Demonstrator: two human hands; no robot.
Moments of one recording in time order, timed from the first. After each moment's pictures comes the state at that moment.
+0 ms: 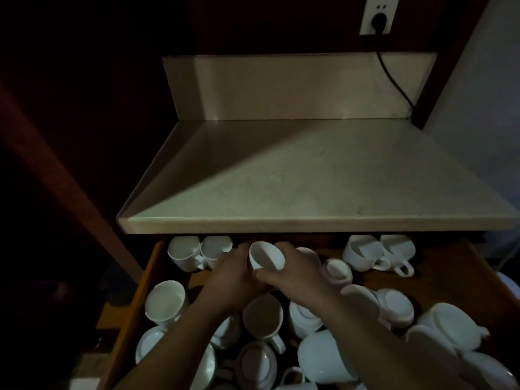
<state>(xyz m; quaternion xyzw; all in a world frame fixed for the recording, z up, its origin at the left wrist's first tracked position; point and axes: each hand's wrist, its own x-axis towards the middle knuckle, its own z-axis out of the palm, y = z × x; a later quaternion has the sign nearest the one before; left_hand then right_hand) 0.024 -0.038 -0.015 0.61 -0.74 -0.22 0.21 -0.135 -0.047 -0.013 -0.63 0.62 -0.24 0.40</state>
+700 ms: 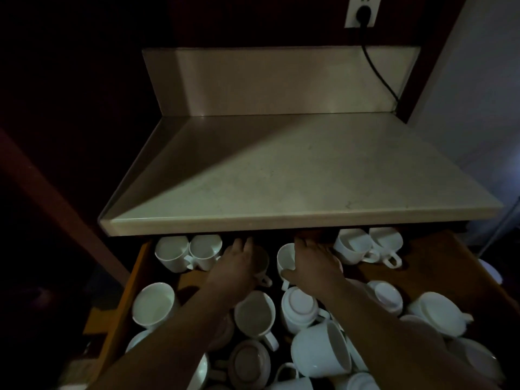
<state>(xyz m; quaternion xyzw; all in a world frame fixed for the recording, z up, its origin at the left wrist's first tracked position) 0.015 -0.080 -0.068 0.61 -0.78 -0.14 0.05 -0.183 -0.076 -0.050 -0.72 0.68 0.00 0.13</state>
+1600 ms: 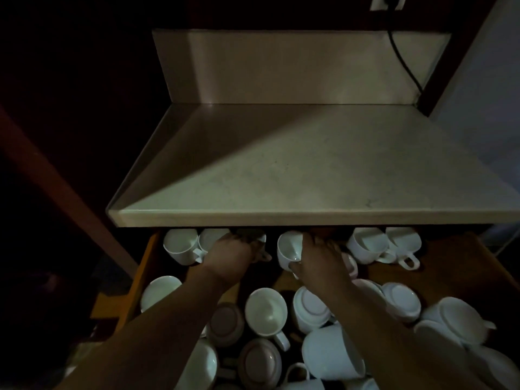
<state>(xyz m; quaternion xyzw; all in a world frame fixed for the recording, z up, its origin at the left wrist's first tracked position) 0.049 -0.114 -0.076 0.49 -0.87 0.01 -0.01 -0.166 -0.088 -0.073 -0.71 0.70 -0.02 0.08</state>
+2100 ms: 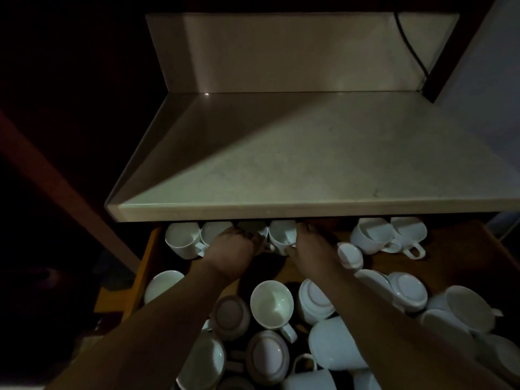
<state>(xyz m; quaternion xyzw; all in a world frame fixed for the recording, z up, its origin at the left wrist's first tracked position) 0.057 -0.114 -0.084 0.48 -0.88 0.05 0.01 -0.143 -0.105 -0.077 -0.68 0.72 -0.04 0.16</state>
